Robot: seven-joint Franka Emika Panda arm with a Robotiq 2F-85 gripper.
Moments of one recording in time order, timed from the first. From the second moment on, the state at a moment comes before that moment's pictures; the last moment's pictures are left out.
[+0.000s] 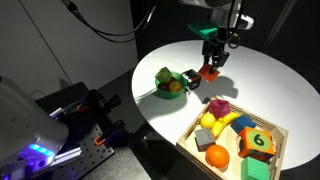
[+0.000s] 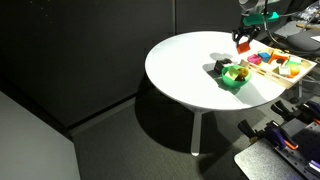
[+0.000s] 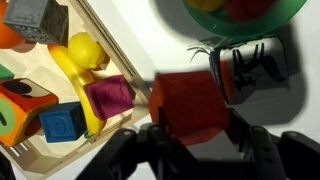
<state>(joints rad) -0.12 0.56 -0.16 -1.78 0.01 2.24 0.25</state>
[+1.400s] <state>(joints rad) -0.09 0.44 -0.12 -1.82 0.01 2.17 0.21</state>
